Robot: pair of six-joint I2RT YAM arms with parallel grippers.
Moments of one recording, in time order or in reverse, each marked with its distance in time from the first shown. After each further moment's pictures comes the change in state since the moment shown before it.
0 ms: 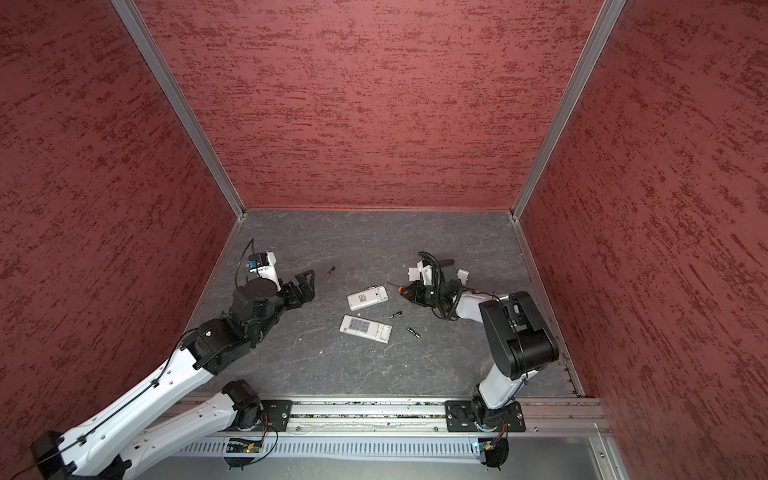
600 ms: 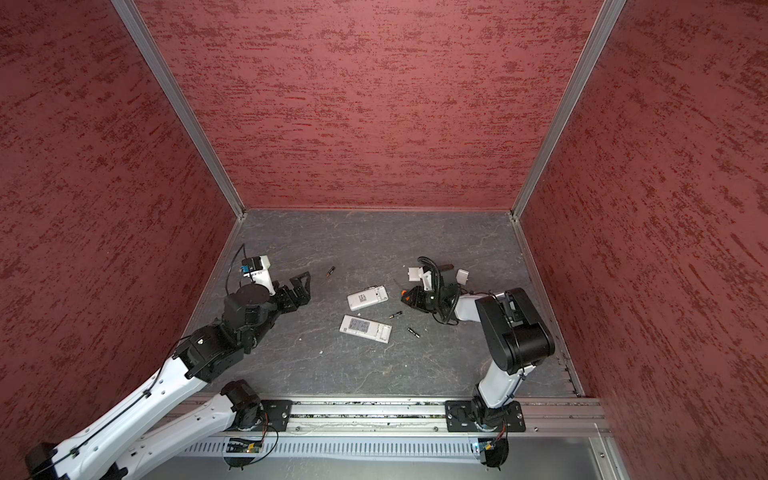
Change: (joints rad) left arm 0.000 -0.075 -0.031 -0.002 -0.001 0.000; right arm -0.001 0.039 -0.032 0.014 0.001 0.000
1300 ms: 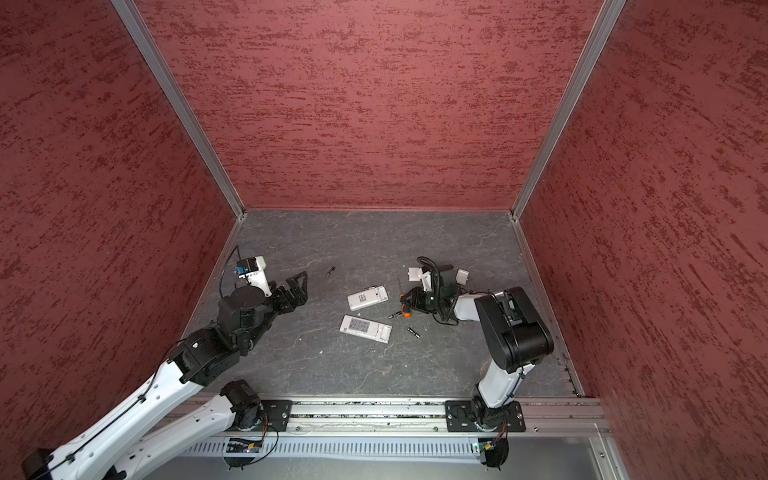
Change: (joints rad) left arm 0.000 -0.030 0.000 -0.008 -0.008 0.000; right arm 0.000 0.011 0.008 -0.017 -0.002 -0.041
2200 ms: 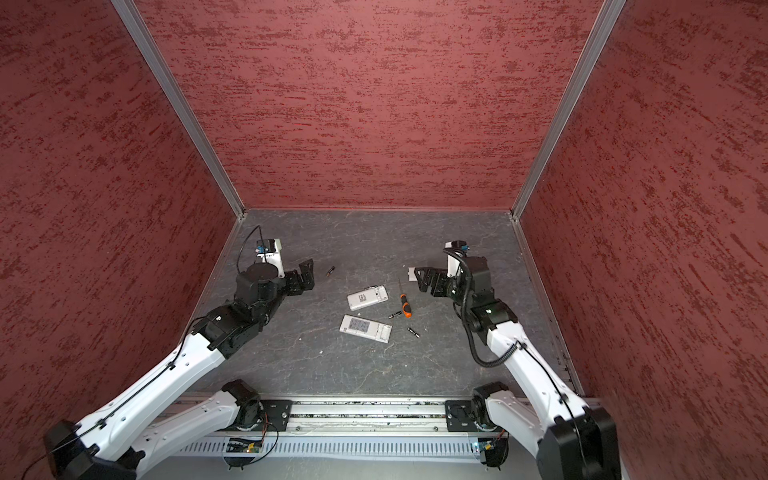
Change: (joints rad) left arm 0.136 0.228 0.044 0.182 0.056 0.283; right arm -0.003 -0.793 0.009 -0.342 0.422 -0.109
